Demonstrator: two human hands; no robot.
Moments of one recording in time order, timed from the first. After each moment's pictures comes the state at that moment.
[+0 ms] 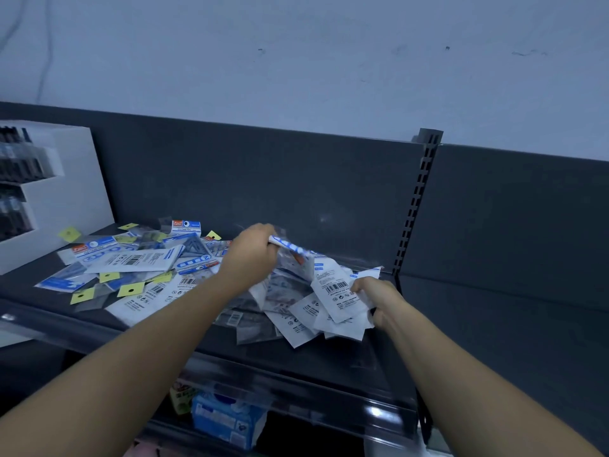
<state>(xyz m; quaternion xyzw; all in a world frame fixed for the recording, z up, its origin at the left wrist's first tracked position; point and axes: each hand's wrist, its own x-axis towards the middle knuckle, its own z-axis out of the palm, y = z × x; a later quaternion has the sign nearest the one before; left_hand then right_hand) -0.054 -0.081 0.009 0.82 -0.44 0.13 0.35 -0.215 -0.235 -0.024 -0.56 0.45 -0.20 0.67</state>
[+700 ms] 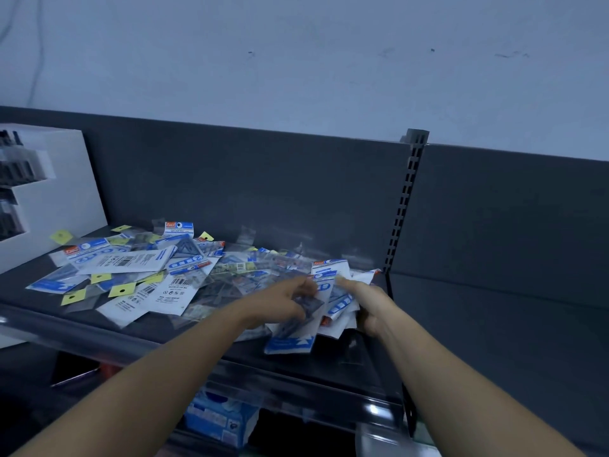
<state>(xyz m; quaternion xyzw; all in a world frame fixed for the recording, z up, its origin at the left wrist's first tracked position) -0.097 -0.098 -0.036 0.73 -0.48 -0.33 0.36 -0.223 -0.231 -0.035 -0.53 0.39 -0.19 0.72</state>
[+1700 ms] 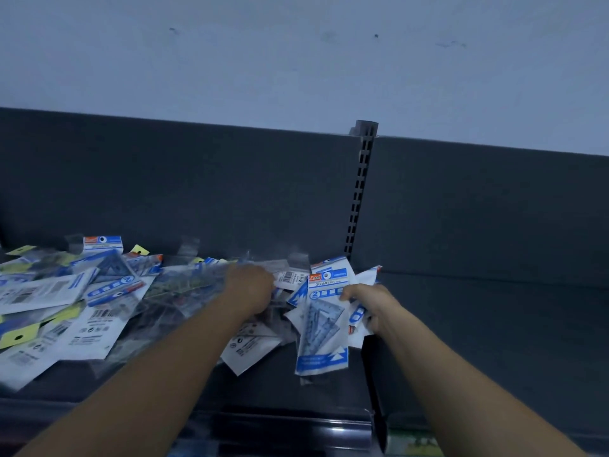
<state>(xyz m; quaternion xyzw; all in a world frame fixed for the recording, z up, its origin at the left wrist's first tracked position) -0.076 -0.188 -0.035 0.85 -0.51 0.06 -0.11 -0.264 -0.282 -0.027 -0.52 0.49 -0.23 0.66</state>
